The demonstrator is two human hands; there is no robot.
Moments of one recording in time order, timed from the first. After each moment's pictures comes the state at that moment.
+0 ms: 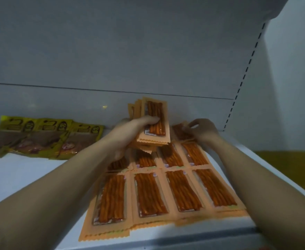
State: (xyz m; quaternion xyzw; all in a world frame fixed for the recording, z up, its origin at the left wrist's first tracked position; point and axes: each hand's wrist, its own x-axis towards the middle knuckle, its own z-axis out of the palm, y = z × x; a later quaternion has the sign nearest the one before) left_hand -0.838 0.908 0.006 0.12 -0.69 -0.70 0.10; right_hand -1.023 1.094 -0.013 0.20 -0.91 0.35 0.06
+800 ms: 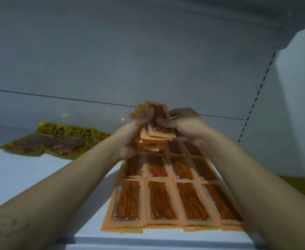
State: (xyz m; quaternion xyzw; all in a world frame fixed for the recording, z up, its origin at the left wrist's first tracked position) left_hand -0.798 0.910 0.037 0.08 -0.58 -0.80 0.09; right_hand -0.905 1.036 0.074 0.37 -0.75 0.54 -0.12
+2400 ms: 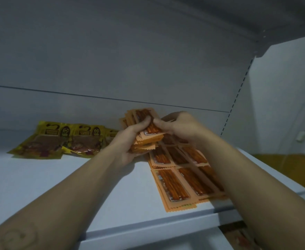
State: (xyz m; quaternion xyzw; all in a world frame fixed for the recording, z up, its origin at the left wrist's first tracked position) left_hand -0.733 0.837 0.010 0.09 -0.52 -0.85 0.07; right_hand -0.806 0.980 0.066 0.26 -0.86 0.44 -0.05
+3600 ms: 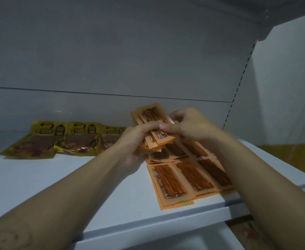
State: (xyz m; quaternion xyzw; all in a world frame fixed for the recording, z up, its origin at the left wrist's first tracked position) left_hand -0.739 0.867 0.006 0.06 -0.54 -0.84 0.06; right_hand -0.812 1.015 0.060 0.32 -0.84 0.43 -0.06
